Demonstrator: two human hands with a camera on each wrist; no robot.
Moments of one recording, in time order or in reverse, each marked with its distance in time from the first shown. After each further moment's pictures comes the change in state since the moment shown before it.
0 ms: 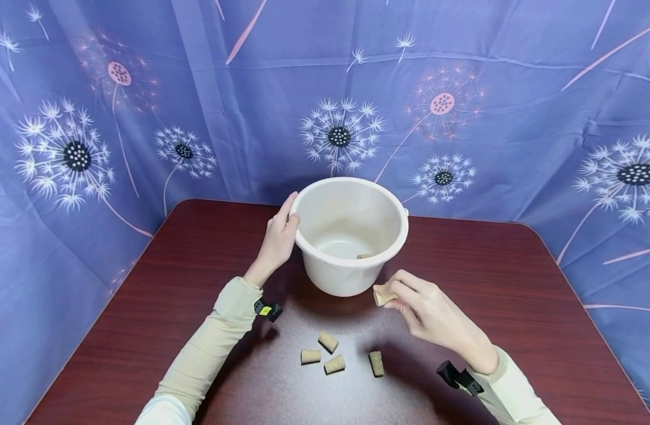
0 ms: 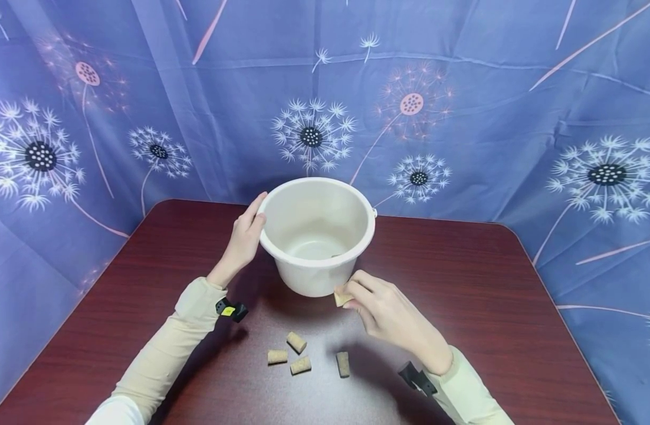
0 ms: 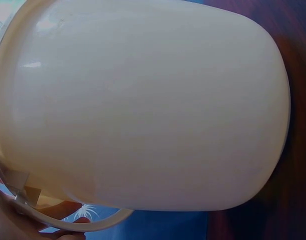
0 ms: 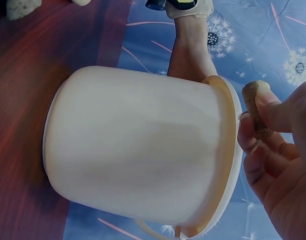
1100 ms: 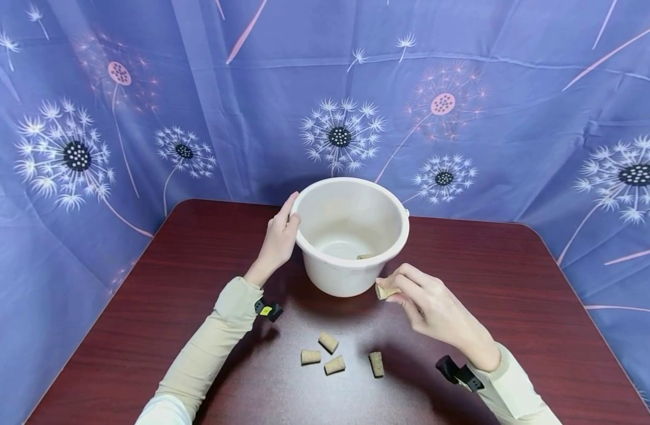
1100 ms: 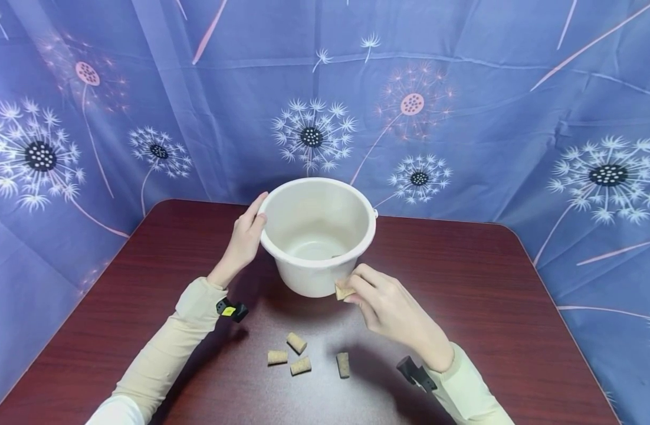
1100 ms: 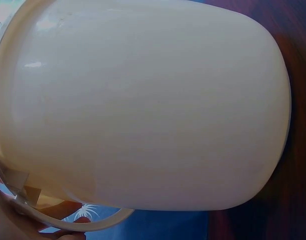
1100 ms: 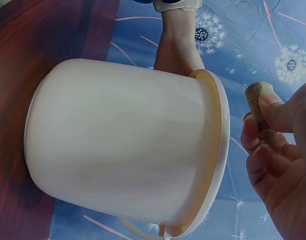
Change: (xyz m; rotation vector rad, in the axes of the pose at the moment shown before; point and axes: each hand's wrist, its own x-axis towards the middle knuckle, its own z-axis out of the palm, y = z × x) left_hand 0.000 0.002 0.000 0.010 0.005 0.003; right_hand 0.008 -0.001 -0.008 -0.021 0.033 -0.001
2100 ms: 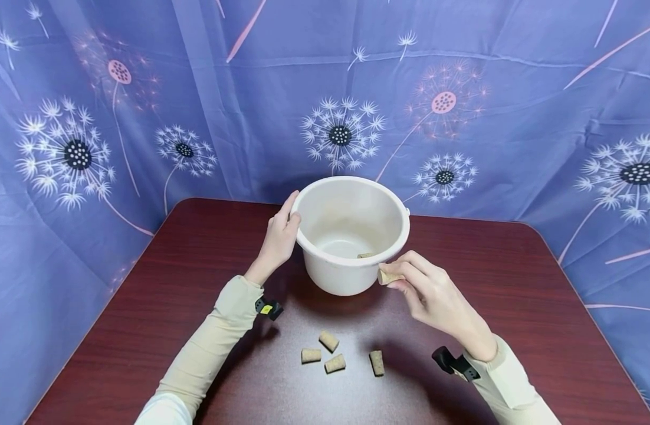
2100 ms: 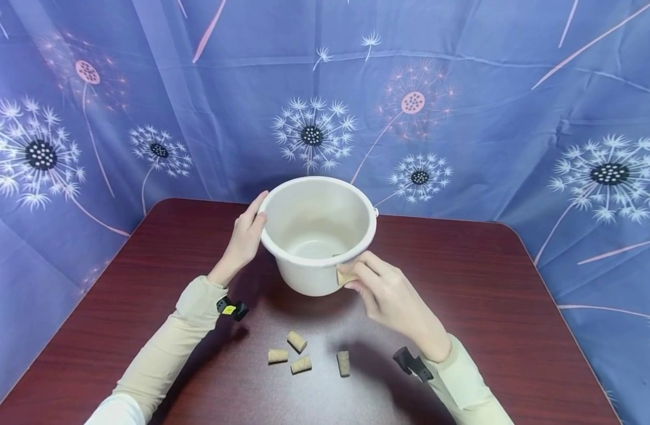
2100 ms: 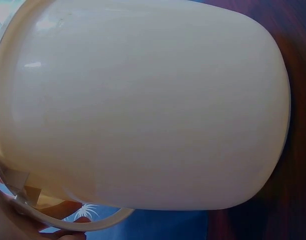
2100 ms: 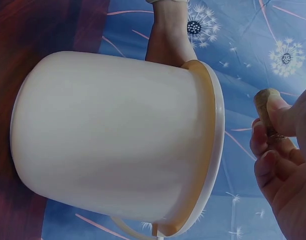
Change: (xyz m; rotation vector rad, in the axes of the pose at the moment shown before) left_hand 0.000 0.001 -0.001 0.001 -0.003 0.002; right_hand 0.013 0.005 0.000 -0.006 0.150 -0.029
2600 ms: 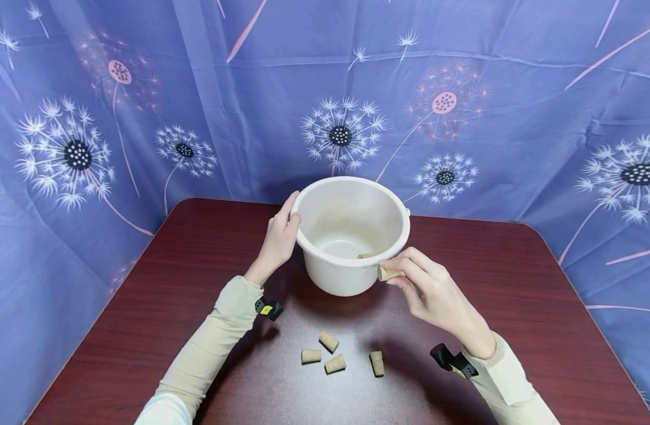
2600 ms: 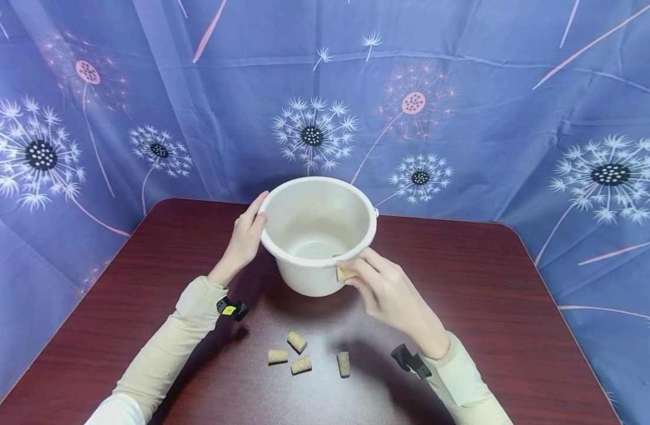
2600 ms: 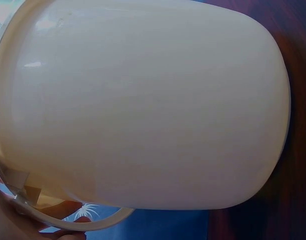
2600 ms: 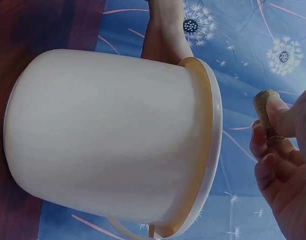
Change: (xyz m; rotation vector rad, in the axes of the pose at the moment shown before) left_hand 0.001 -0.002 0.000 0.008 -0.001 0.001; right_hand 0.005 0.003 0.000 -0.028 0.020 0.001
